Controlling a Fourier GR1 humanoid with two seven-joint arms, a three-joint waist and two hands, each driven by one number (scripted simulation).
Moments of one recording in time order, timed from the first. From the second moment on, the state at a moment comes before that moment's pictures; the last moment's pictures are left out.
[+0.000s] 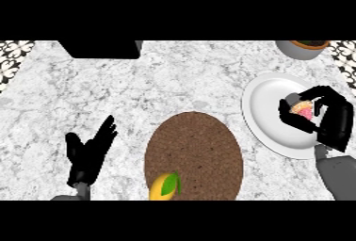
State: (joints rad) left arm 0.01 0.09 -0.08 -1.42 0.09 0.04 0.20; right arm -0.25 -0.43 0.11 -1.31 0.28 -0.76 -0.06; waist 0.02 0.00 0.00
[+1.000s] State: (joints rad) left arm -0.02 0.08 -0.08 -1.42 0.08 0.03 0.23; right arm -0.64 -0.45 -0.12 -0.47 0.09 -0.34 -0.51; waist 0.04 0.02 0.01
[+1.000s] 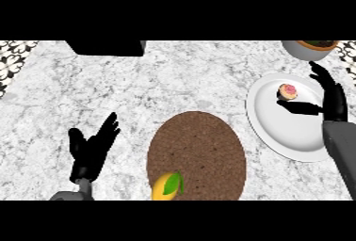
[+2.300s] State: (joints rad) left arm 0.05 0.08 -0.07 -1.46 0.07 0.04 0.23; right arm -0.36 -0.70 -0.26 -0.36 -0.05 0.30 -0.85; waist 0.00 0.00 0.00
